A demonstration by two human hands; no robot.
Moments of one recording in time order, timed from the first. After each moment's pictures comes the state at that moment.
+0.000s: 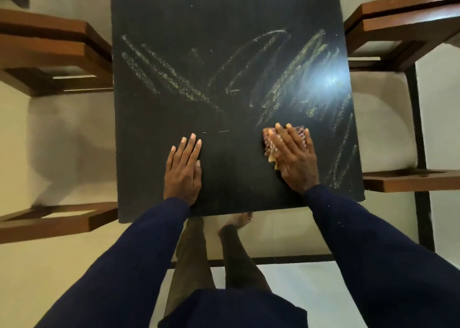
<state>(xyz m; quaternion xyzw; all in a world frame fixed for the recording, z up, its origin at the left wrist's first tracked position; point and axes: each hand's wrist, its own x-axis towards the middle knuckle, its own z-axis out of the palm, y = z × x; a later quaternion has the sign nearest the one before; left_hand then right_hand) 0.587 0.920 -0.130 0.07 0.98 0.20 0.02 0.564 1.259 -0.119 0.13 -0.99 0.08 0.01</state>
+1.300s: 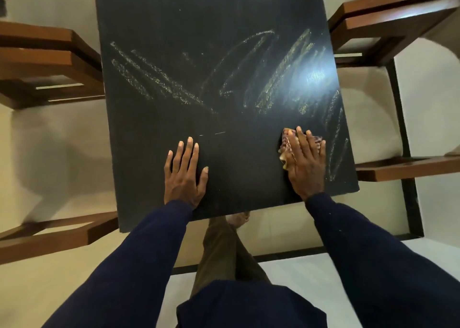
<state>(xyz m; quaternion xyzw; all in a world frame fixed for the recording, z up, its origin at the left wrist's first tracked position) 0.590 0.913 -0.132 0.09 0.98 0.14 0.04 0.596 1.267 -0.120 -0.04 -1.00 0.06 0.01</state>
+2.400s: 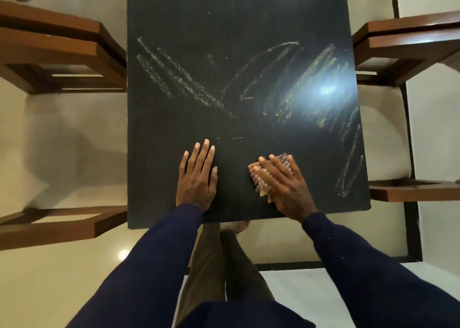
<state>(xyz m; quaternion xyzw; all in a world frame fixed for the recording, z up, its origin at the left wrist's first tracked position) 0.587 0.914 -0.136 0.08 0.98 0.19 0.00 0.608 1.215 -0.123 0.26 -0.96 0.10 -0.02</state>
